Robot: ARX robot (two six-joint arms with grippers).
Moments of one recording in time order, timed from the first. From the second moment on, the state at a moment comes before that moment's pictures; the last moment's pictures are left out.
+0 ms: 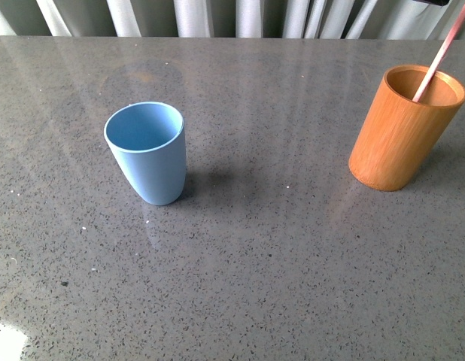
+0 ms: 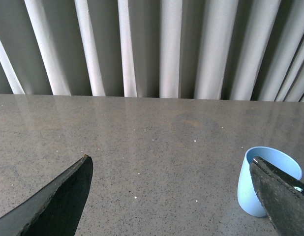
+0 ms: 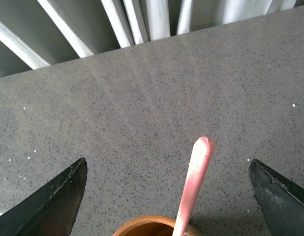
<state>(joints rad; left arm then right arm) 0.00 0.02 0.01 0.00 0.00 -0.01 0.11 1.73 1.01 0.31 0.06 0.25</state>
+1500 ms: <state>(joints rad) 0.00 0.02 0.01 0.00 0.00 -0.01 0.09 1.73 1.02 0.29 0.05 0.27</state>
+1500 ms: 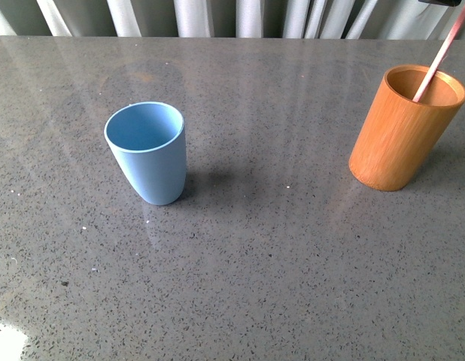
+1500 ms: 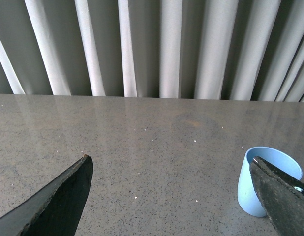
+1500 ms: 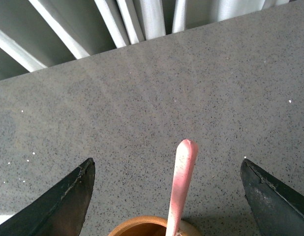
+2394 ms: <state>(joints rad) 0.00 0.02 0.01 0.00 0.00 -0.01 0.09 1.71 1.02 0.29 0.05 0.27</state>
